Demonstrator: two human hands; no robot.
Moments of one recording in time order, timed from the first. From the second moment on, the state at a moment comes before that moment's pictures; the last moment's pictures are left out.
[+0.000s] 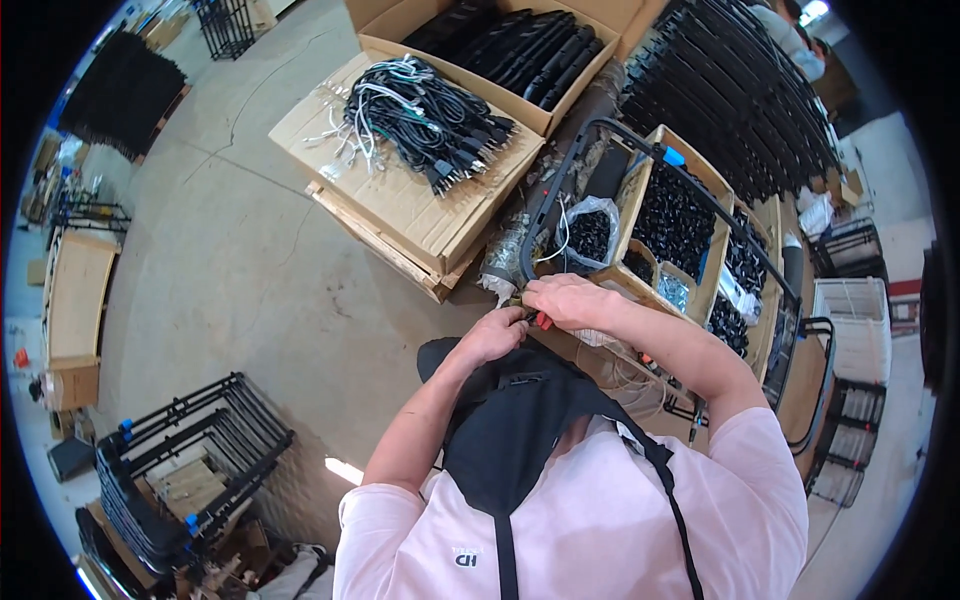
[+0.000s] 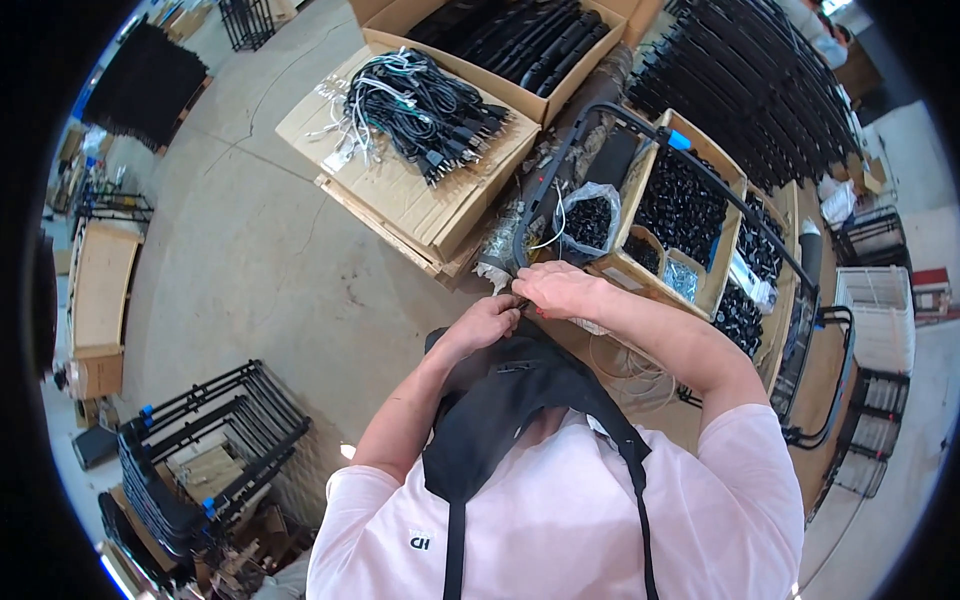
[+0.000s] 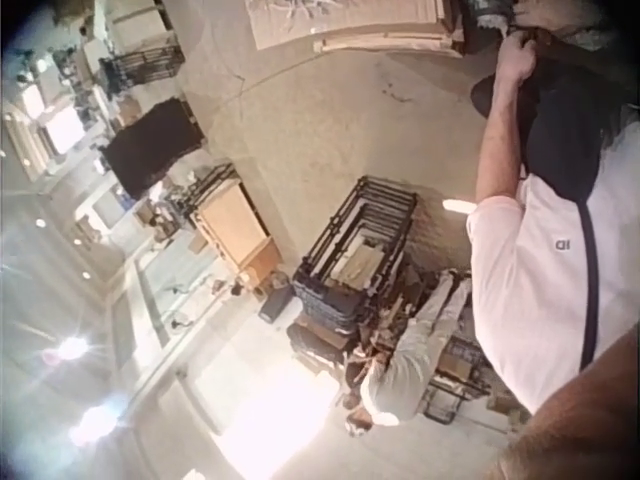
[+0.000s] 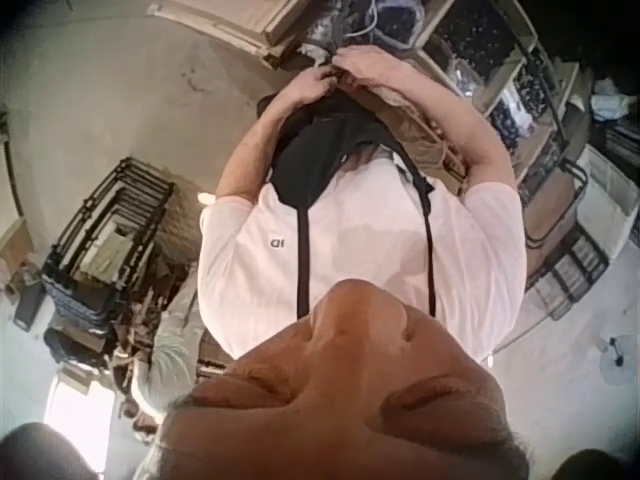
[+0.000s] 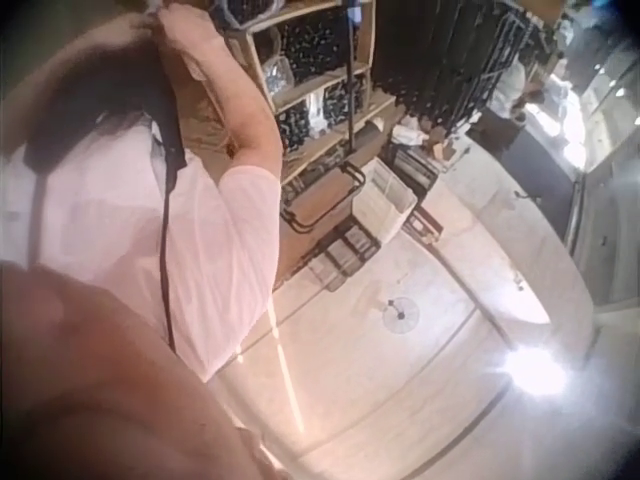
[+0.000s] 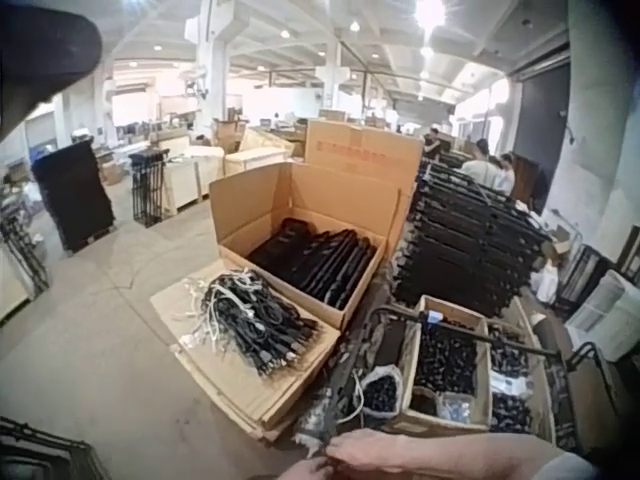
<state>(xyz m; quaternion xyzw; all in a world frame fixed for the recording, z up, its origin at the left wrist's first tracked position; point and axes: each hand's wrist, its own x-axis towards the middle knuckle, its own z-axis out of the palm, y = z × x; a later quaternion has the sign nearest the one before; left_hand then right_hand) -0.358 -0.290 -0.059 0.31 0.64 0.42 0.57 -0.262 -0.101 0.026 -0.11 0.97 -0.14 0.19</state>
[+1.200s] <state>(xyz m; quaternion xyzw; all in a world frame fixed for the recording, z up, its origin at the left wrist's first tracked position) -0.360 -0.289 -0.058 0.23 0.66 0.43 0.57 -0.260 -0.096 0.020 -0.11 0.94 -0.30 0.10</state>
